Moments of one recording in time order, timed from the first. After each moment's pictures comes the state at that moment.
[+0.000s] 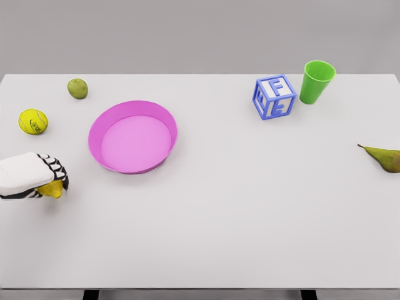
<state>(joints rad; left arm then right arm) 0.02 0.96 -0.05 -1.72 -0.59 -0.61 -0.56 0.05 0.00 -0.30 0.08 0.25 -0.01 0.09</state>
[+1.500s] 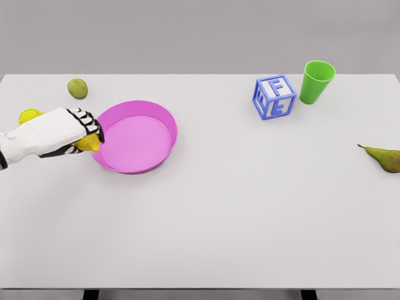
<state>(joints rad) -0.22 0.71 -0.07 -1.69 -0.61 -0.61 -0.56 0.05 0.00 -0.30 0.08 0.25 -0.01 0.09</state>
